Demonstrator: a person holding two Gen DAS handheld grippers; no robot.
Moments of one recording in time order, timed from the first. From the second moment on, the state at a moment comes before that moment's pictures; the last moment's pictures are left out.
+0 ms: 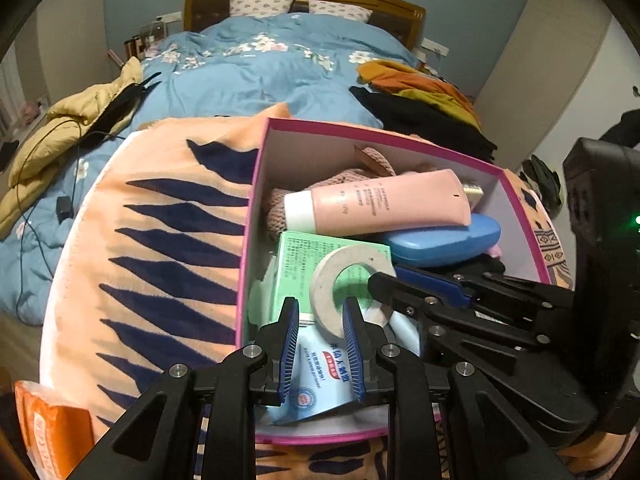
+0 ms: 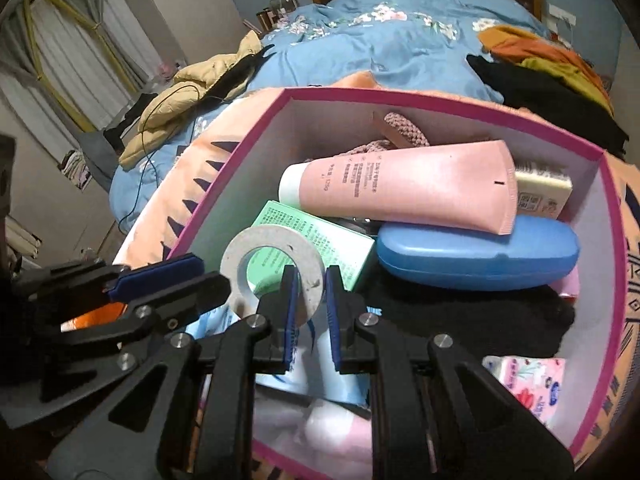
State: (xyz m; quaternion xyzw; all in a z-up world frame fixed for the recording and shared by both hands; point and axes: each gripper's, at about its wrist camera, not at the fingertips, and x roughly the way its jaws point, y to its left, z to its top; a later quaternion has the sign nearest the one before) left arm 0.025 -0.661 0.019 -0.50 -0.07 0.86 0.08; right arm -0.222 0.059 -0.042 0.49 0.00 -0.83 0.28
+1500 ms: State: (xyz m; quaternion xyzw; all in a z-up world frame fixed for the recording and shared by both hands) left arm 0.129 -0.641 0.023 -0.49 -0.11 0.85 0.16; right arm -0.154 0.147 -0.013 0.46 -0.11 -0.81 0.36
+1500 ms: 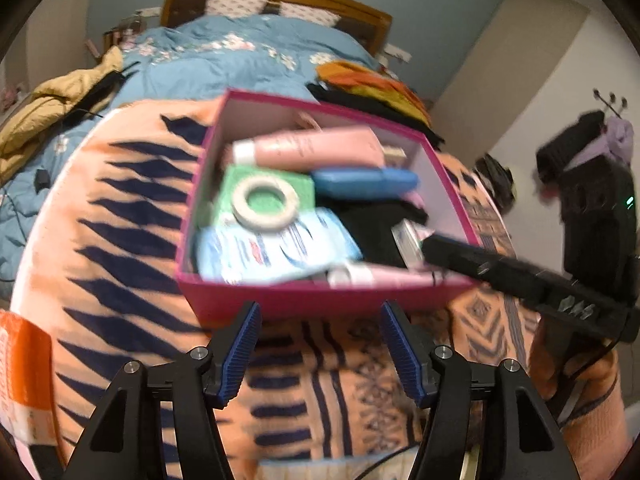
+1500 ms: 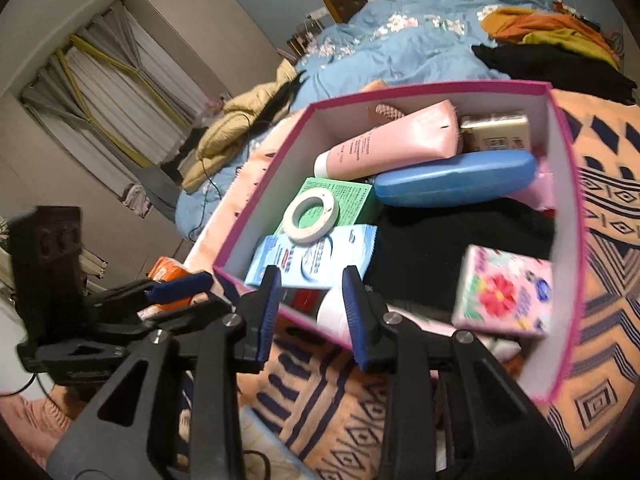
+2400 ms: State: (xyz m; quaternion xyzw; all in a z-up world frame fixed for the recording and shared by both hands) left arm 0.159 -0.515 -0.081 -0.62 -0.01 0.75 0.23; right arm -0.033 0.250 -0.098 0.55 -0.11 -0.79 0.25
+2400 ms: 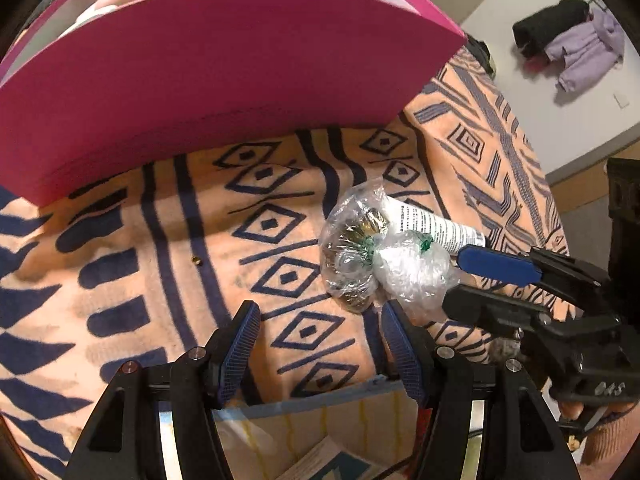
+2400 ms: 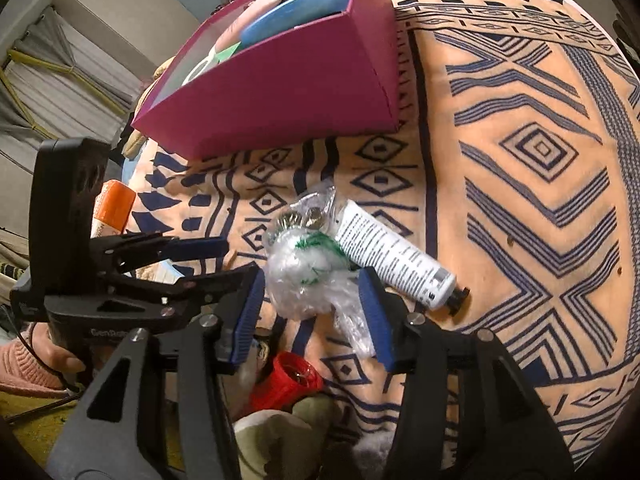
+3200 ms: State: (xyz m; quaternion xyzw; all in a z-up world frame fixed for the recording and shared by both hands) left arm 0.154 -0.508 -0.085 -0.61 0.01 0.75 0.25; right arm -0.048 0.254 -0.113 0.55 -0.16 -0.78 0.26
